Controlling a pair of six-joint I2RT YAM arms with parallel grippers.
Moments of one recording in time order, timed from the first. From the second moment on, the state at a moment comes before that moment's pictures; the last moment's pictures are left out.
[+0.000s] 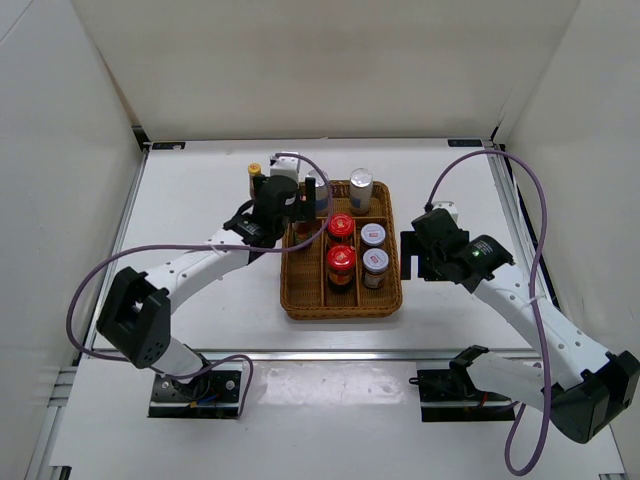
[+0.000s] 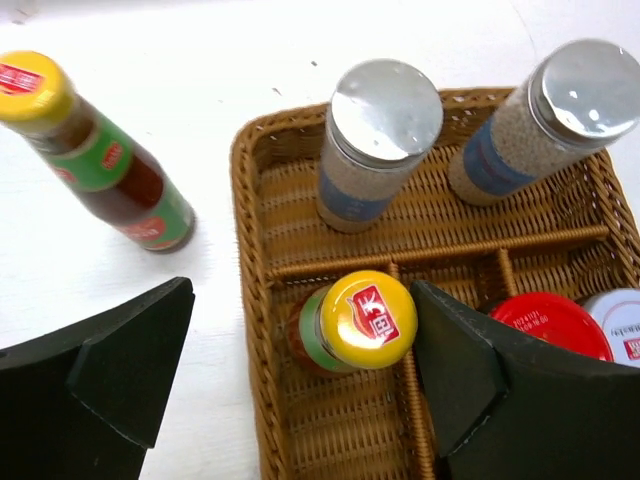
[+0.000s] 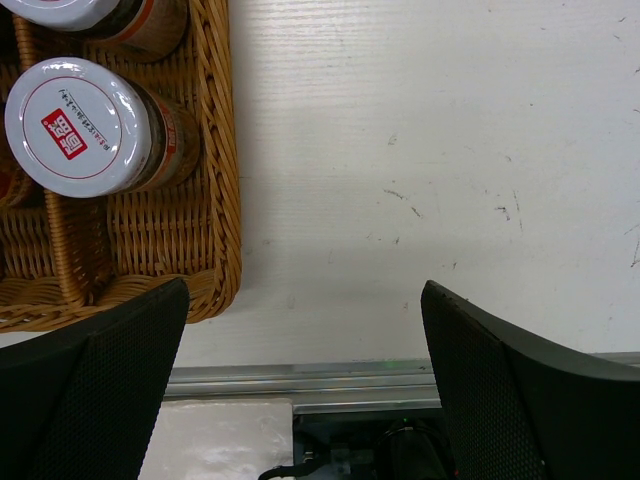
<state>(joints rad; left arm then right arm) -0.66 1.51 1.10 -0.03 -0.43 -0.26 0.61 1.05 1.02 -1.00 0.35 0.46</state>
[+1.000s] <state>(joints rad) -0.28 1.69 1.30 0.02 -0.22 -0.23 0.61 1.07 1.02 -1.00 0.34 0.46</state>
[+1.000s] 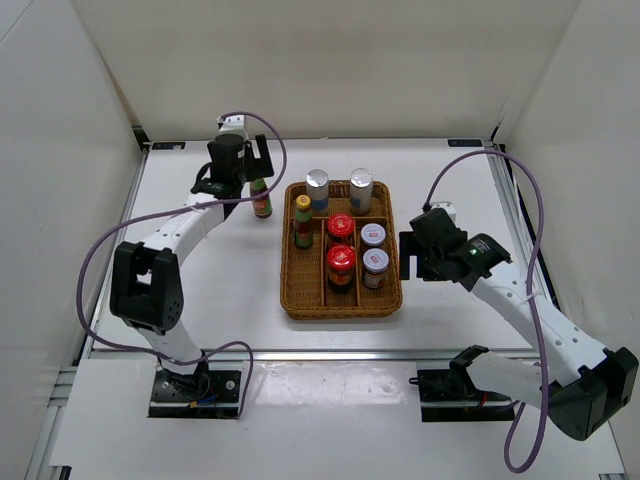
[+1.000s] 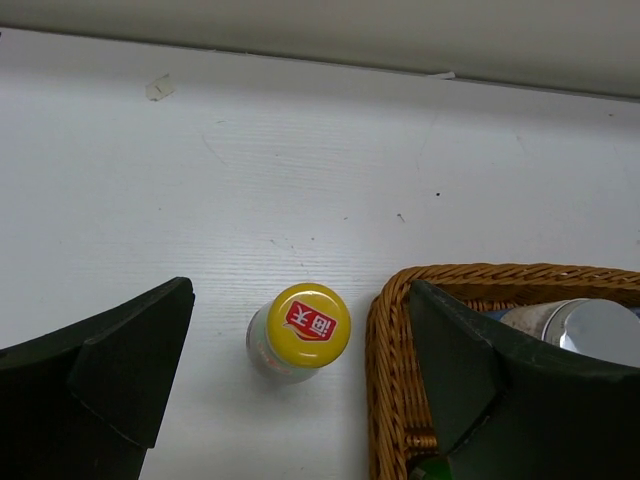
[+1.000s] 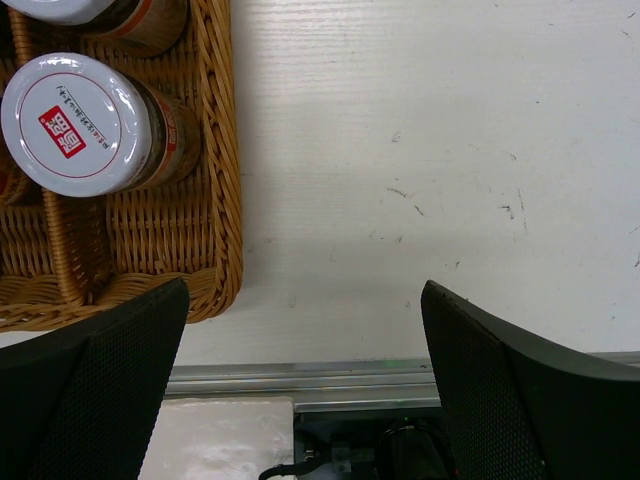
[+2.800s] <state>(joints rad) -0.81 0.93 0.79 -0.20 -0.42 -0.33 0.61 1.10 1.02 -1.00 0.34 0.46</state>
